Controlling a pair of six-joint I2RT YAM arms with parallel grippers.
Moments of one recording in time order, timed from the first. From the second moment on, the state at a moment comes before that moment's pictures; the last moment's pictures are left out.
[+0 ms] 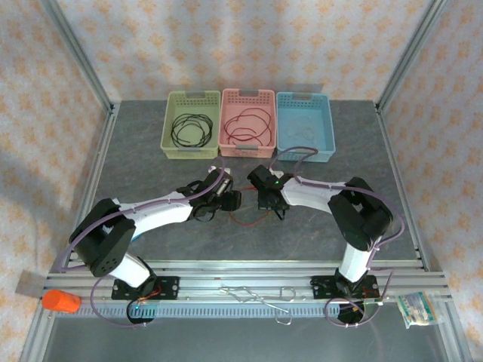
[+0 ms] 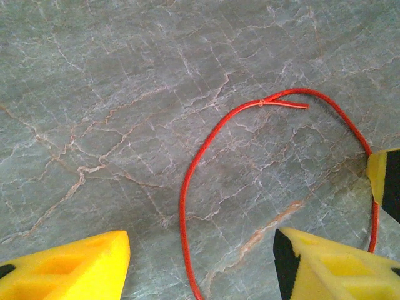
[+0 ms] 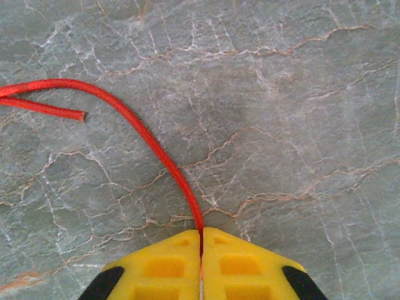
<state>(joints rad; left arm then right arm) -0.69 1.52 0.81 -0.22 -0.12 -0.57 0.74 1.77 1.02 -0.55 0.24 0.76</state>
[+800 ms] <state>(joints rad) -0.69 1.26 0.76 -0.16 -0.19 -0.60 0.74 1.42 0.97 -0.50 0.25 0.70</state>
